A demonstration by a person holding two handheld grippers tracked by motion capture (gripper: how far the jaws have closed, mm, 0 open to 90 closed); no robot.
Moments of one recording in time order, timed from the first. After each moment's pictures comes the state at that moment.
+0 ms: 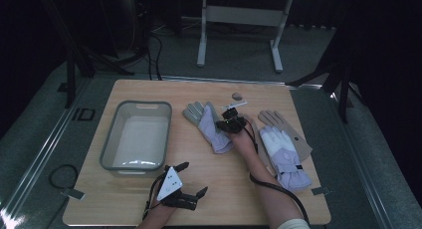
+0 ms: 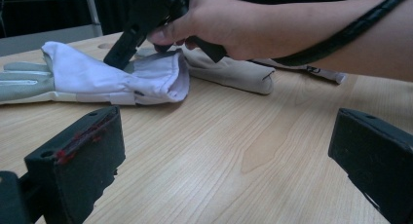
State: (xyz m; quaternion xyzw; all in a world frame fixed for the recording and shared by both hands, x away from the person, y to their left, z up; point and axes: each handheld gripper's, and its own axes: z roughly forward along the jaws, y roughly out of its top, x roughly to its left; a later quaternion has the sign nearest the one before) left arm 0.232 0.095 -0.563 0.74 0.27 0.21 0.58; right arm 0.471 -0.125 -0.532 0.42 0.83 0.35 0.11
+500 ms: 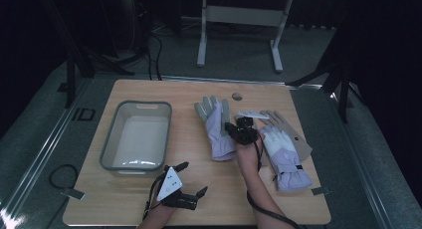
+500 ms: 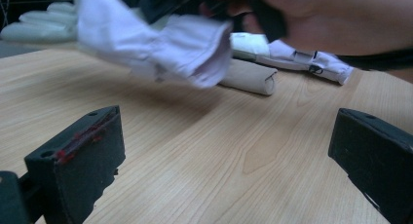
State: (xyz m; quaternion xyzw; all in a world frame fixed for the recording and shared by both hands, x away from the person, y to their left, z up) left arm 0.231 0.095 -0.563 0.74 0.28 0.21 0.58; right arm 0.391 -0.148 -0.487 0.53 0.71 0.44 0.15
